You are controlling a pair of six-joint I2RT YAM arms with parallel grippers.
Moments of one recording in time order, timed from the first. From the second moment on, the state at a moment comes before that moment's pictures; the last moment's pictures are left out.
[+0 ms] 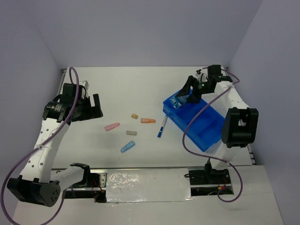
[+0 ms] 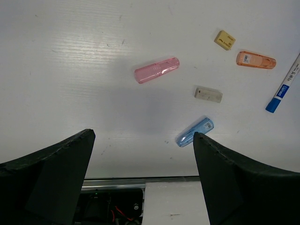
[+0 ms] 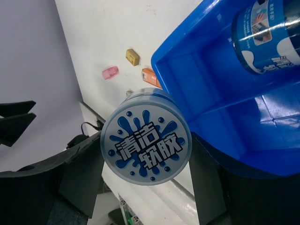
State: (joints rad) left arm -0.14 1.08 1.24 -1.07 -0.01 -0.32; right arm -0.03 1.72 1.41 -0.76 -0.79 0.38
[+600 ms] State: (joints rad) left arm -0.14 1.04 1.22 -1.07 -0.01 -0.32; right arm -0.03 1.87 1.45 -0.75 -0.80 0.36
